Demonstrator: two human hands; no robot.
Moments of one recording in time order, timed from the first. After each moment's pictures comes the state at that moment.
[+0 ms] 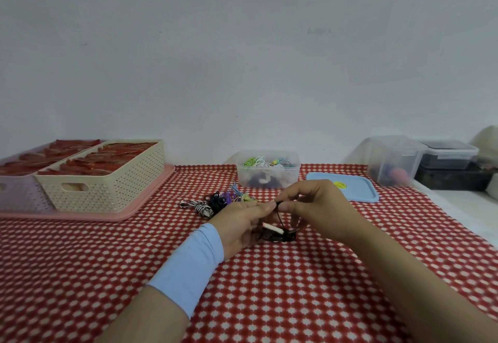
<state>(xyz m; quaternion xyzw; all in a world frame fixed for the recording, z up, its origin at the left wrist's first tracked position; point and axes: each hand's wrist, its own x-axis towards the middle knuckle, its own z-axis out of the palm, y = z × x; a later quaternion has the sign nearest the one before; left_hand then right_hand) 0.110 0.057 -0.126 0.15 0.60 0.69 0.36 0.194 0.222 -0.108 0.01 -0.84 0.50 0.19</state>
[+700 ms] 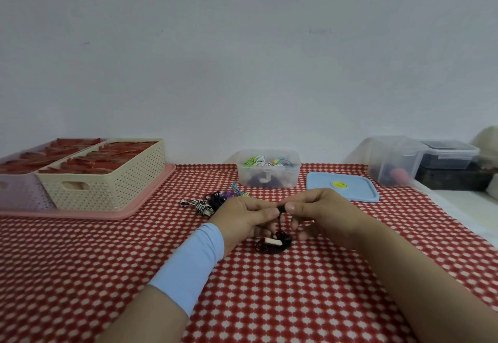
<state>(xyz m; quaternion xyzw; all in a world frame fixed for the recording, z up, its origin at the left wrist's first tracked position) 0.108 0.053 -0.128 0.25 0.67 0.64 0.27 0.197 0.232 -0.113 -0.05 -0.75 0.66 0.03</state>
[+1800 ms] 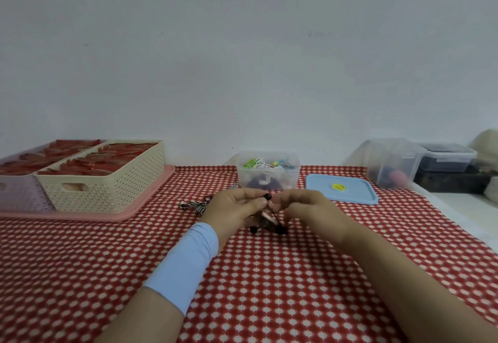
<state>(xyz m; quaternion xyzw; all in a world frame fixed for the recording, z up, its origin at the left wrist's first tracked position) 0.101 0.046 -0.121 0.22 0.67 0.69 0.18 0.191 0.218 -0.112 -0.03 -0.83 0.55 0.09</state>
